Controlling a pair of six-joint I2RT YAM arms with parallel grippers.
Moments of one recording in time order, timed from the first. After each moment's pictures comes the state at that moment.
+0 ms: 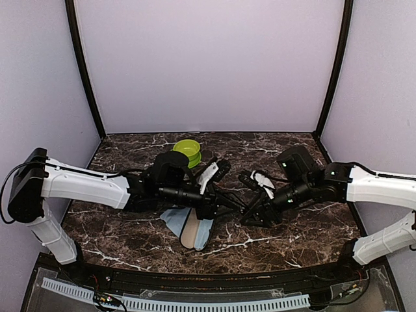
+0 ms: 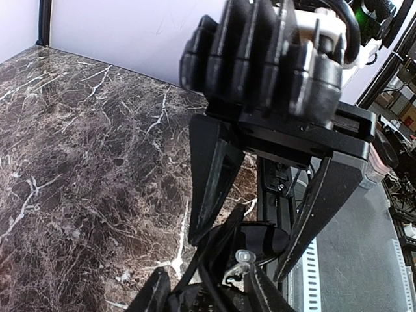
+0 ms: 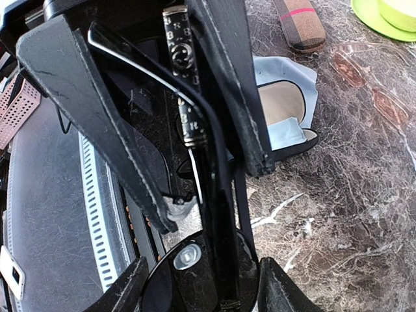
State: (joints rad) left arm -1.05 1.63 0.98 0.27 0.45 -0.20; right arm 0.92 1.19 0.84 -0.45 -0.48 0.03
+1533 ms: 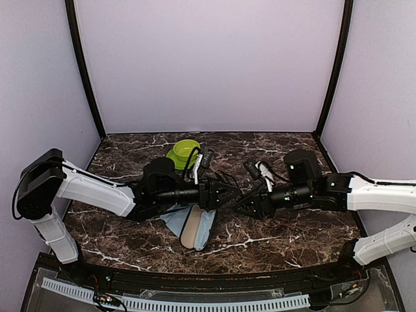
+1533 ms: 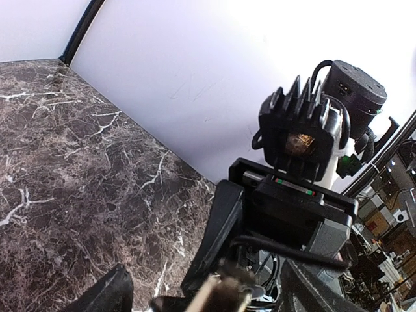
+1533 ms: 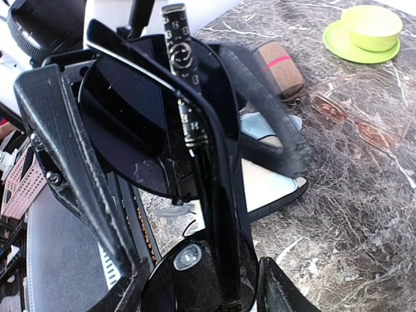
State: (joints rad) left arm -1.00 1.70 0.85 0.79 0.39 -0.62; right arm 0.92 1.16 0.72 -0.10 -0.43 0.30
